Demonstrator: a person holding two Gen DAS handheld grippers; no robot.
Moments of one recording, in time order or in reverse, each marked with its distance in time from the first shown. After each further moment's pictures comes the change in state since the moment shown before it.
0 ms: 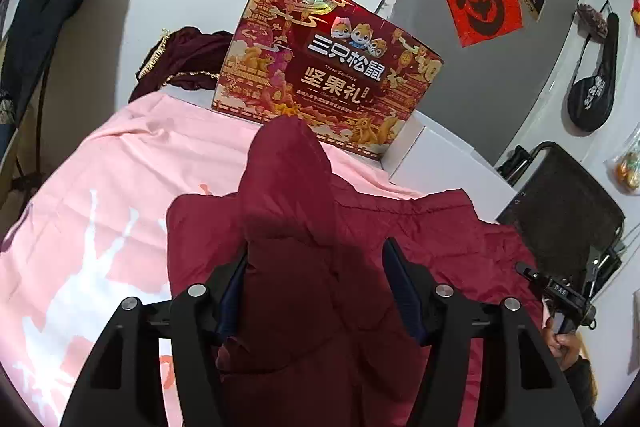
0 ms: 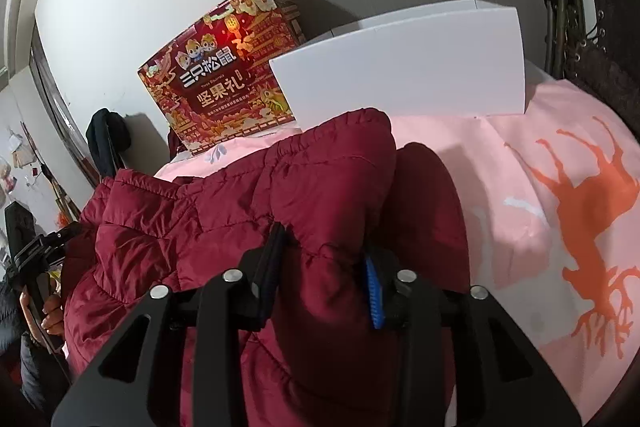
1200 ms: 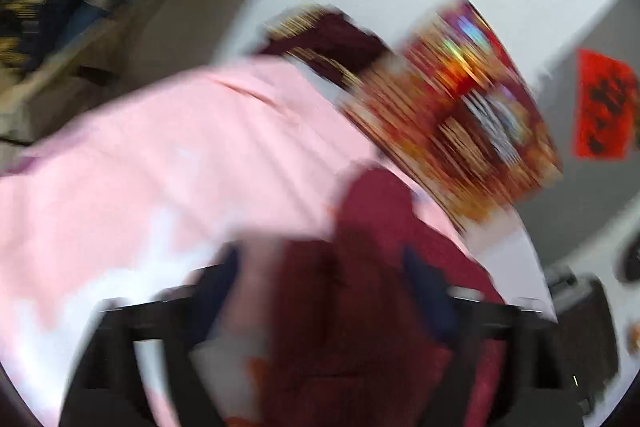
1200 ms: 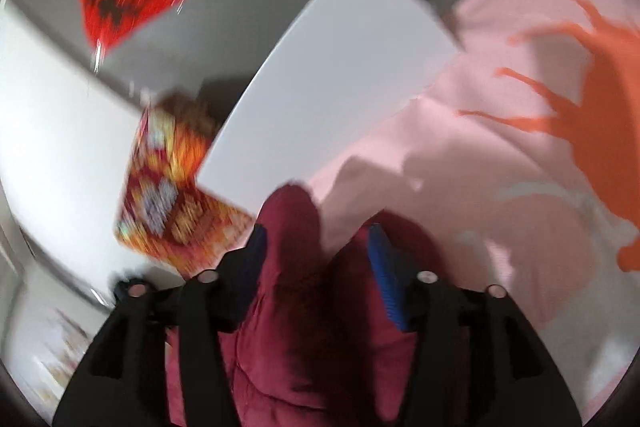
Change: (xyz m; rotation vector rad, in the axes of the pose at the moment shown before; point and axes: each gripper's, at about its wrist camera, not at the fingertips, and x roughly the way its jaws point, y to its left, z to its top) left arm 0.017 0.110 0.019 -0.499 -0.093 0.230; right arm 0.033 -0.096 0.019 0.659 -0.211 0.102
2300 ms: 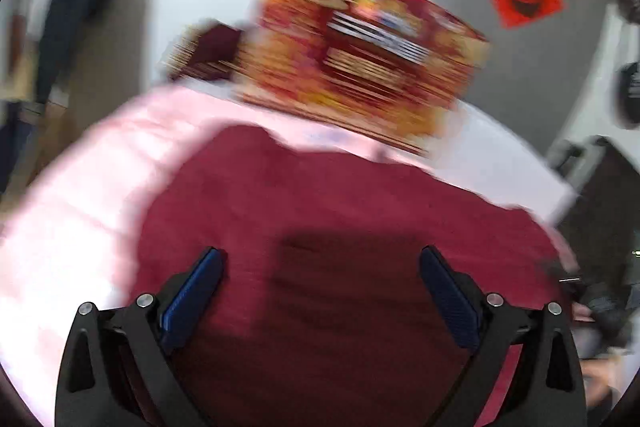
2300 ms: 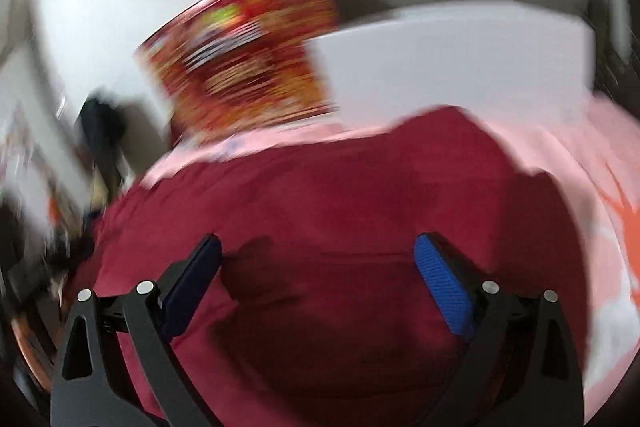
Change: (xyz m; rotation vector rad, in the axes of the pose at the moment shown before) left arm -0.010 -0.107 -0.084 0.495 -0.015 0.027; right arm 0.017 0.122 -0.109 -0.636 0.188 -0.142
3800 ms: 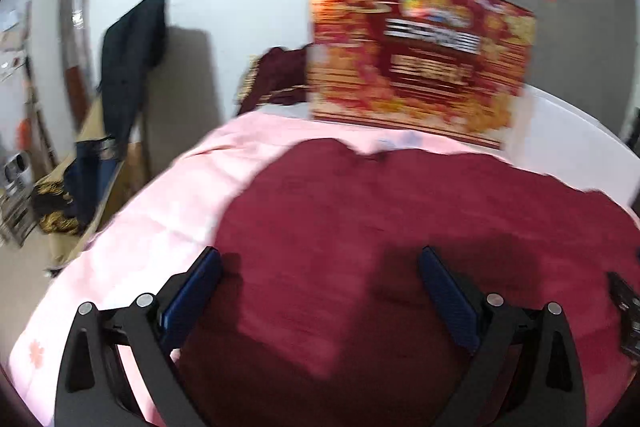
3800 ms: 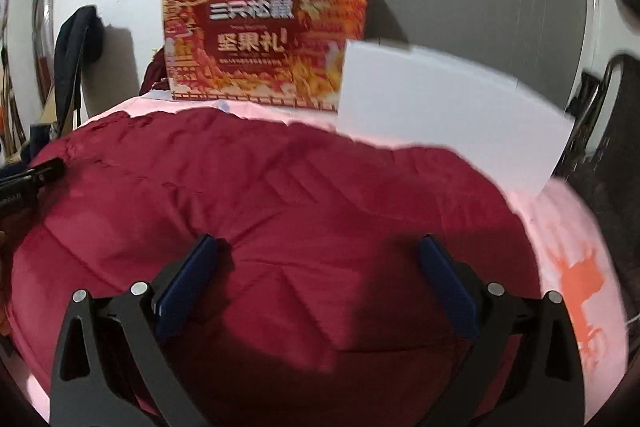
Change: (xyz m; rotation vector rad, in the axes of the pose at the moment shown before) left arm -0.002 -0.001 -0.003 0.057 -0.020 0.291; right arm 0.010 0.085 -0.033 -0.344 -0.001 -0.235
